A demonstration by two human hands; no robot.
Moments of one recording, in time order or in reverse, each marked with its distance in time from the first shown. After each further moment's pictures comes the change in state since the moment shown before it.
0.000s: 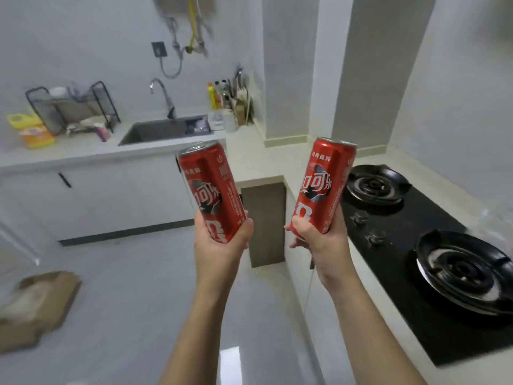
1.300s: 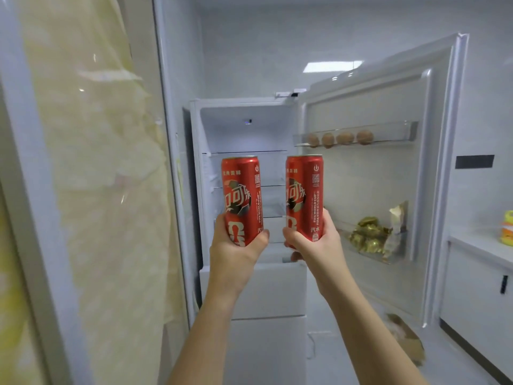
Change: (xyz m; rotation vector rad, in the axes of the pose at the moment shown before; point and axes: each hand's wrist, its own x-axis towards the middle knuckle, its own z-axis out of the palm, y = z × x) left_hand -0.166 0.222 -0.203 0.743 1.528 0.350; right_hand -0.145 -0.123 0.362 0.620 -1.544 0.005
